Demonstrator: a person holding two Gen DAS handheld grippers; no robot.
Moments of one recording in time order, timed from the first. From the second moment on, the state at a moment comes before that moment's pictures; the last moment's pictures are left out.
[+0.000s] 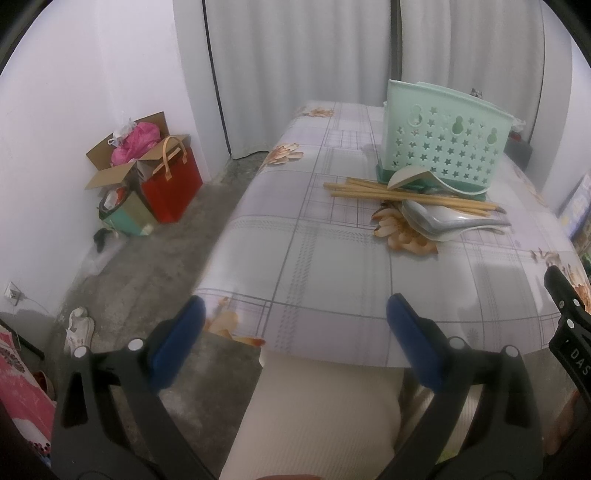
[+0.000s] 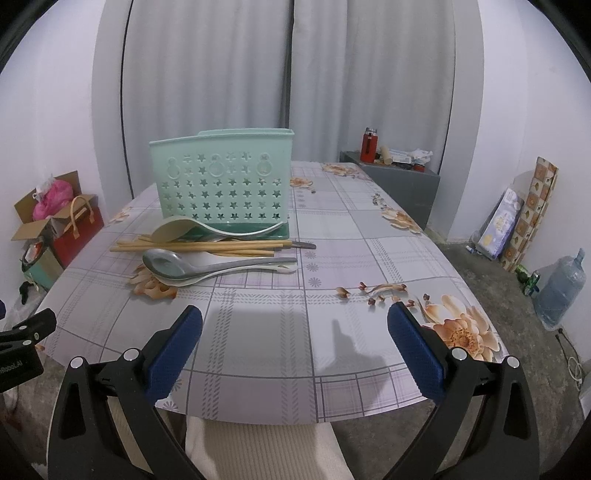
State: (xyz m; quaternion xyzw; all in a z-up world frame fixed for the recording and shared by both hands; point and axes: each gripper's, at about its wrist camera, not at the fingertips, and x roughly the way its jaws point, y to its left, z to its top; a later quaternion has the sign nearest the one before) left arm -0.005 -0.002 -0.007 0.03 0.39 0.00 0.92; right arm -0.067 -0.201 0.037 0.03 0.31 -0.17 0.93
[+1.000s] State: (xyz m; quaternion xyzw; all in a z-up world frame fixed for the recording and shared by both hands) left arm -0.003 -0.004 -0.008 0.04 0.39 0.00 0.92; right arm -0.065 -0.199 0.037 0.03 0.31 -0.17 0.93
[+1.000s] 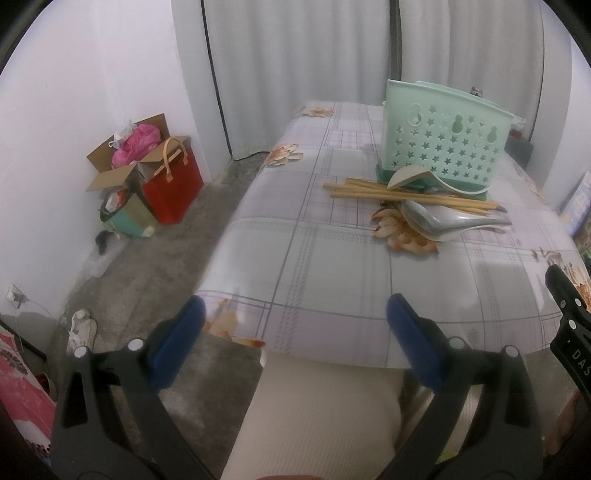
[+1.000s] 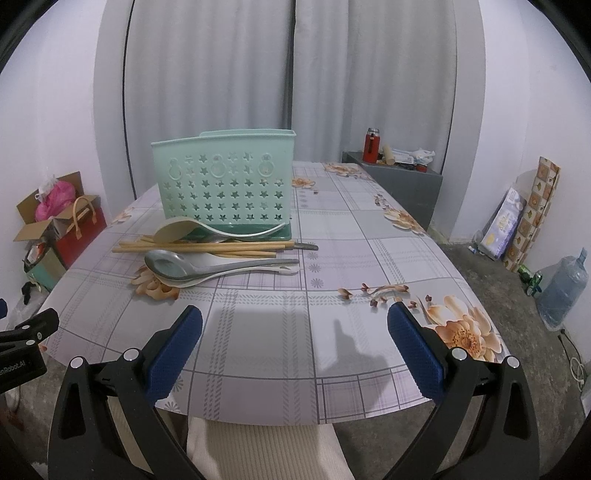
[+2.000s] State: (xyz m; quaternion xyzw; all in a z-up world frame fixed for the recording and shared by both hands) left arm -0.001 0.000 -0.012 0.04 0.40 0.00 0.92; right arm -0.065 -0.202 0.036 0.04 0.31 -0.17 0.93
